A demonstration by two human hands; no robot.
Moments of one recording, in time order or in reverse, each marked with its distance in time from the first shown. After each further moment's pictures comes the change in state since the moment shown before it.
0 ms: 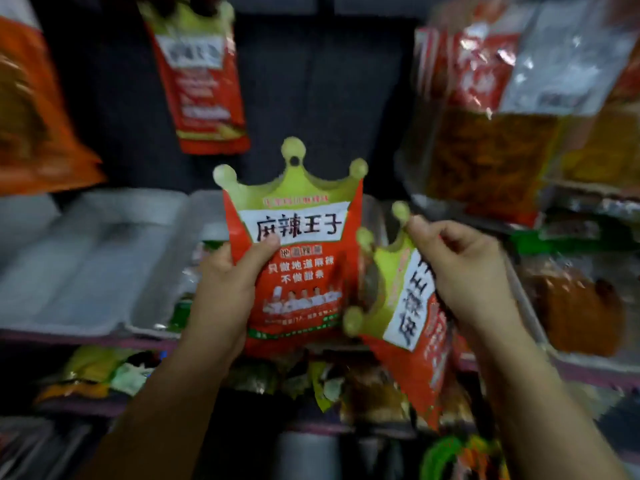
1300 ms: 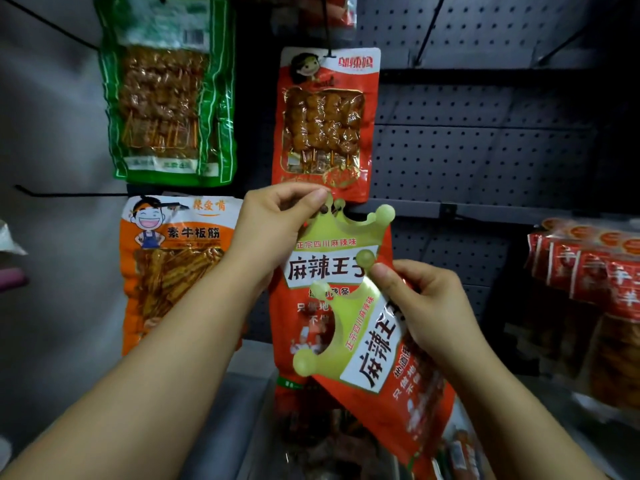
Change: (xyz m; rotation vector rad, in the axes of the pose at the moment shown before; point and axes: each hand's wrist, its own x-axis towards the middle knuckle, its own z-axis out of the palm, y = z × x) left_hand 0.170 0.217 -0.096 0.204 -0.070 0.647; right_hand 0.074 -0.144 0.211 0.083 -0.268 -0.232
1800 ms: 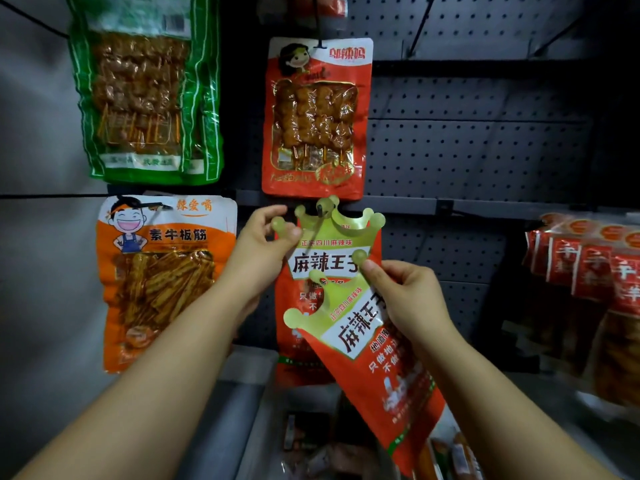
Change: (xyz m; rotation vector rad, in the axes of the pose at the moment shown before) left_hand 0.013 -0.071 -0.008 -0.019 -0.025 -0.206; right_hand 0.037 0.037 0.011 -0.014 0.093 0.189
